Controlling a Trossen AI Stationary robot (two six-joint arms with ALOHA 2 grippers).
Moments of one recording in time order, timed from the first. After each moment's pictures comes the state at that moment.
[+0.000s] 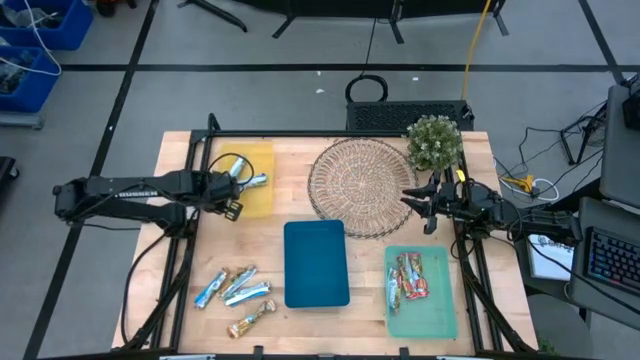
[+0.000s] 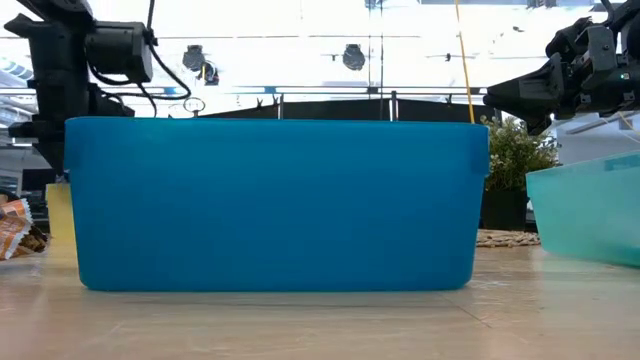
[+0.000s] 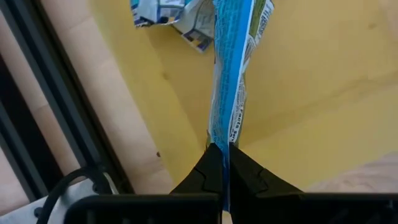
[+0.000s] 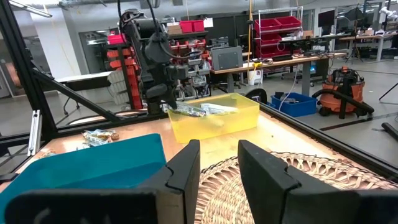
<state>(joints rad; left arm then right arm) 0.24 0.94 0.58 -1.10 -0.20 -0.89 -0.12 0.01 0.02 0.04 0.10 0.12</state>
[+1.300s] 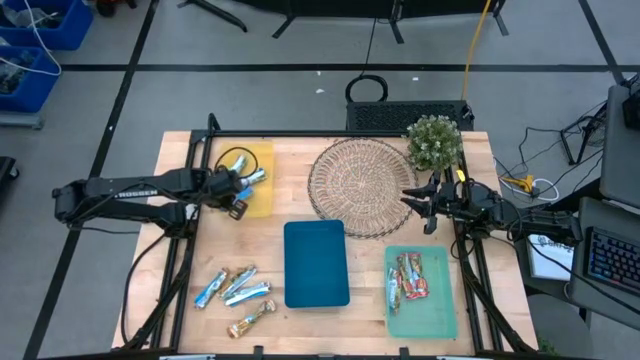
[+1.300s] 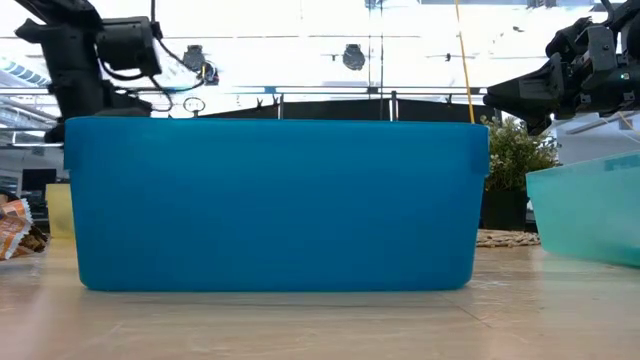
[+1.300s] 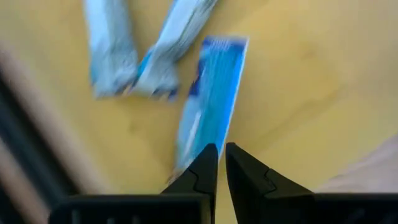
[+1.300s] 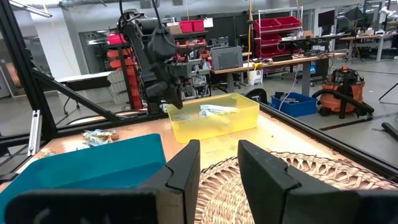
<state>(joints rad) 0.28 0.94 0.58 -0.93 -0.19 -0.67 -0.12 0.01 0.02 0.04 0.10 0.12</state>
